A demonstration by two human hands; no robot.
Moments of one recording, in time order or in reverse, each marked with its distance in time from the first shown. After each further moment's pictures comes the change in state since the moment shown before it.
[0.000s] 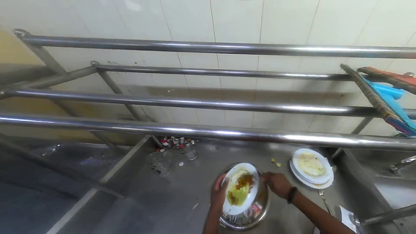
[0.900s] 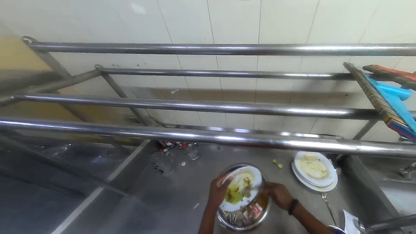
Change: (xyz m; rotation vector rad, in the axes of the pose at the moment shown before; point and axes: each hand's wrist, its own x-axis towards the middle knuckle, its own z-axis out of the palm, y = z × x) left_hand 0.012 0.025 -0.002 0.211 -0.210 0.222; right_hand -0.012 0.038 0.058 0.144 0.090 -0.122
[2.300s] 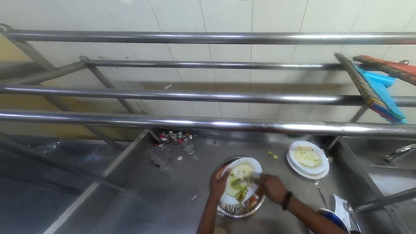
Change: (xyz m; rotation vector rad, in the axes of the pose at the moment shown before) left_hand -0.009 0.009 0.017 -0.015 0.084 -0.074; right_hand -0.016 -0.079 -0.036 -0.169 -0.055 0.054
